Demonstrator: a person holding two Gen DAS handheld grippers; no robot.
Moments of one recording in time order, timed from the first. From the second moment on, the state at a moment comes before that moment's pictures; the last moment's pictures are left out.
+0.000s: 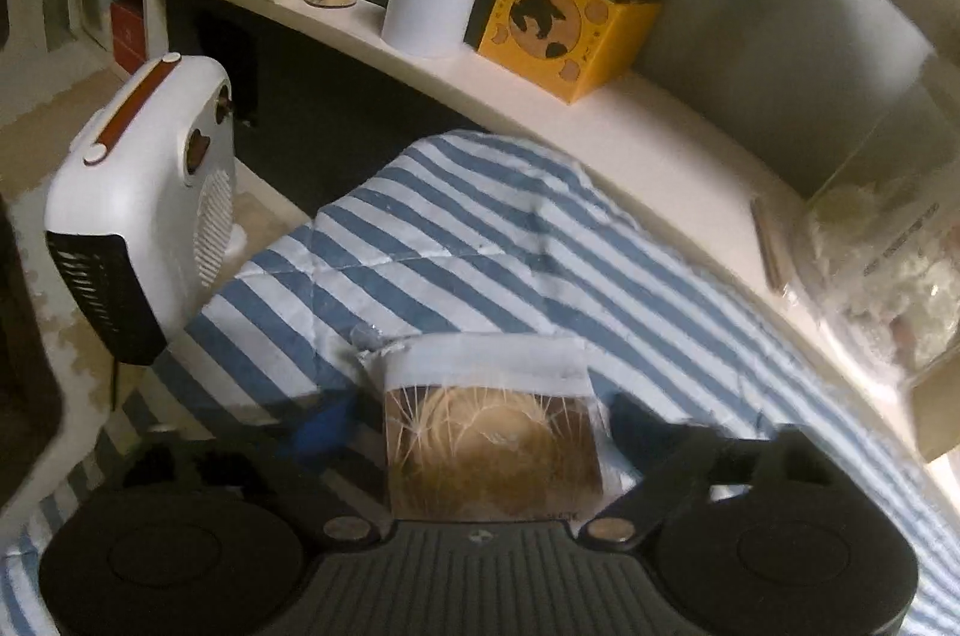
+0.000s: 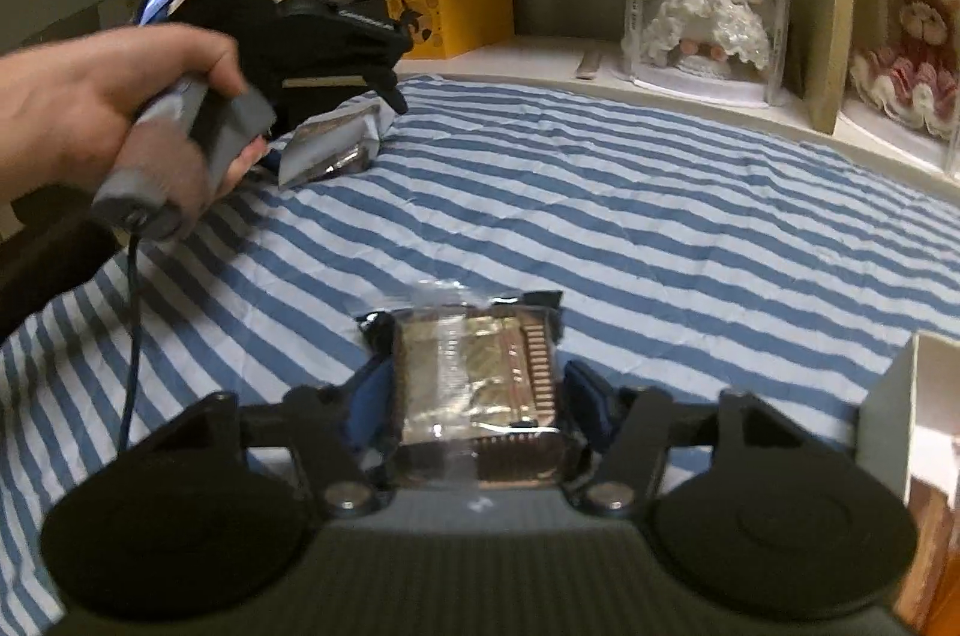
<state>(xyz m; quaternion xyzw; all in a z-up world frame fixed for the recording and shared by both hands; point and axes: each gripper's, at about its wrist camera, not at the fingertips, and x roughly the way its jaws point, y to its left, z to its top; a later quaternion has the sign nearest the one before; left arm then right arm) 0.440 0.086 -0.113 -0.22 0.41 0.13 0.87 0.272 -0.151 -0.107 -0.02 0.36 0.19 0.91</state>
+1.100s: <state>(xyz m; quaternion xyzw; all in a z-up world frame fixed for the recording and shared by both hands) 0.237 0.021 -0.004 -0.11 0.35 -0.03 0.93 0.220 -0.204 -0.029 0.05 0.32 0.16 0.93</state>
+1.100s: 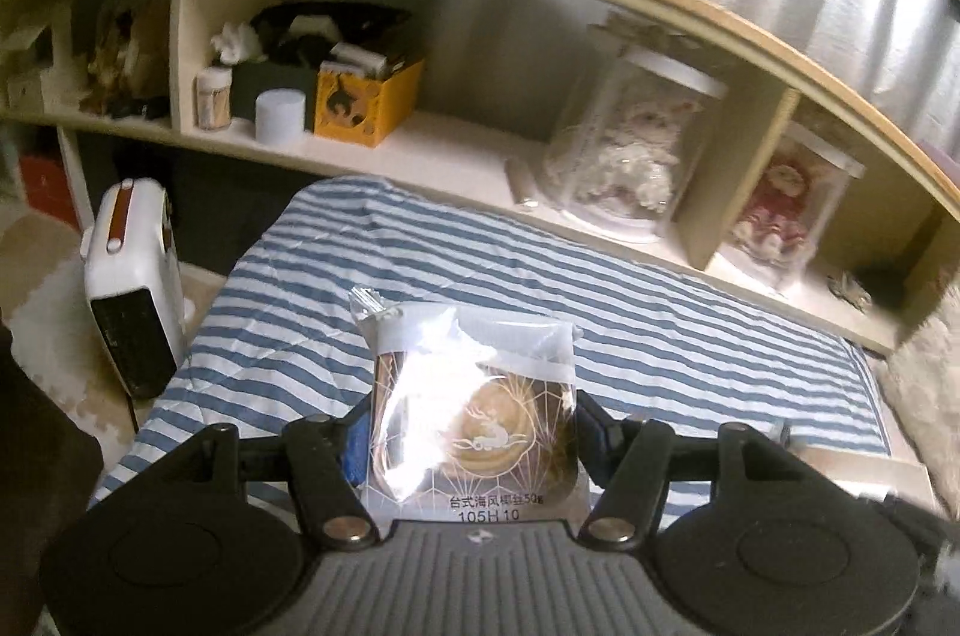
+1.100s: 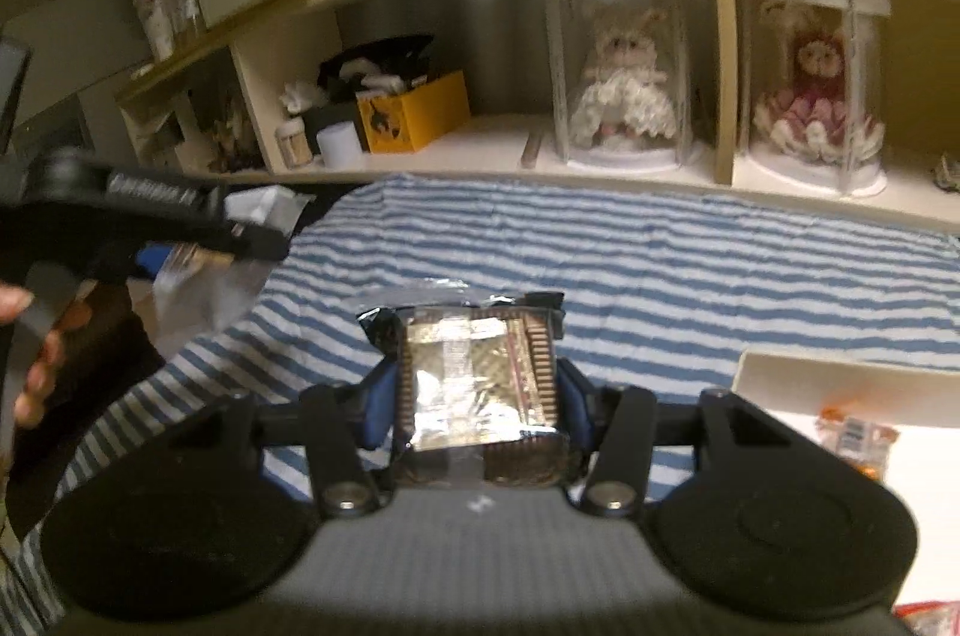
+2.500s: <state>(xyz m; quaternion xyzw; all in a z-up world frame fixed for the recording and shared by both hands) 0.192 -0.168 0.025 -0.01 0.33 -0.16 0.93 0.153 -0.374 0.011 0.09 0.29 0.02 0.95</state>
